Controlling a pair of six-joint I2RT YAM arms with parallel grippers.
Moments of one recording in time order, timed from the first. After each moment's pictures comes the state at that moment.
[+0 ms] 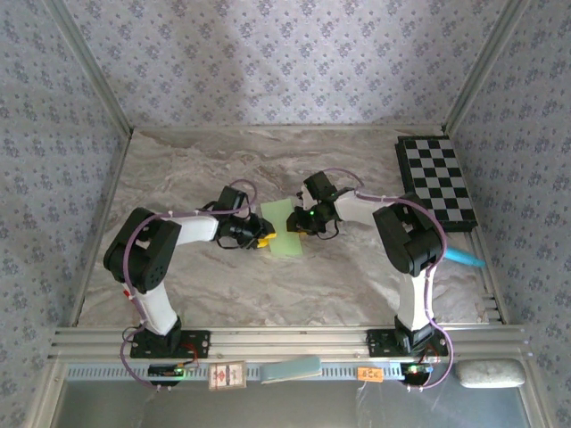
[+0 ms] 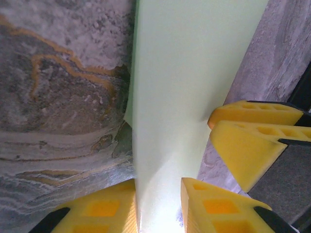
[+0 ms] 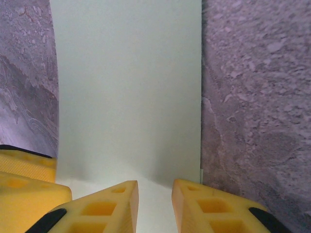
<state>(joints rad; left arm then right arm) -0.49 1.77 0.85 -0.06 0.61 -1.07 0.54 1.97 1.19 -0.35 -0.47 0.54</state>
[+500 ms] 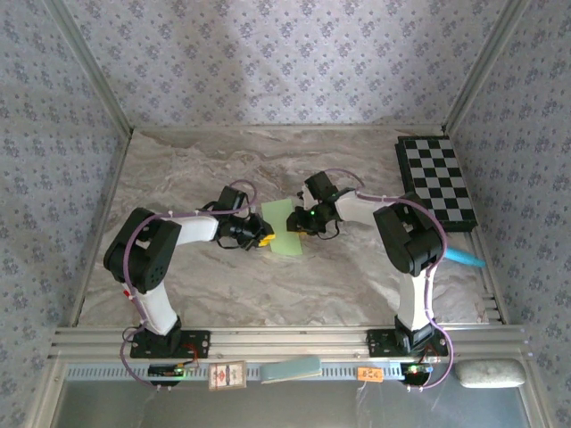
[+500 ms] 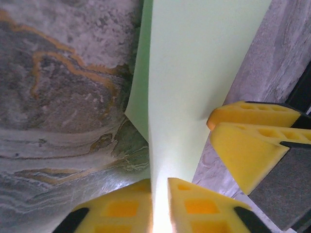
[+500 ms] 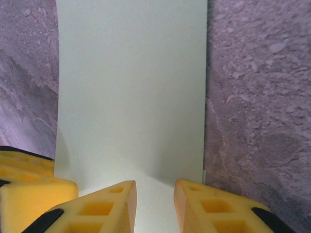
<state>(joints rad) -0.49 1.77 0.85 -0.06 0.62 -1.09 0.54 1.96 1.18 -0.32 -0.49 0.55</state>
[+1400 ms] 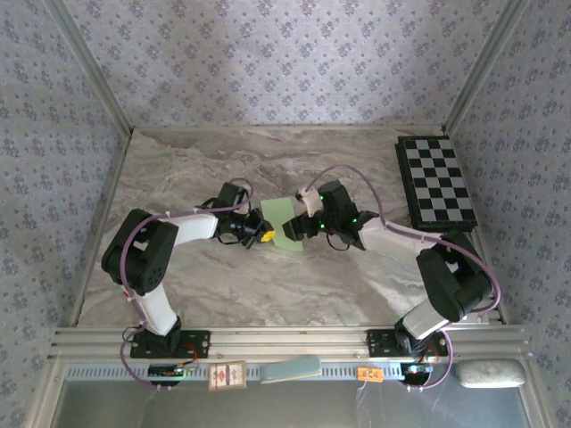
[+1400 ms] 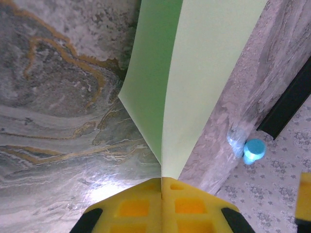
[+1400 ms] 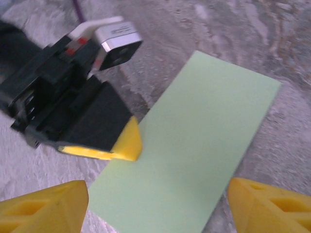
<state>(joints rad) -0.49 1.75 0.89 -0.10 0.62 -1.23 0.63 1.55 0.84 0.03 -0.33 0.08</state>
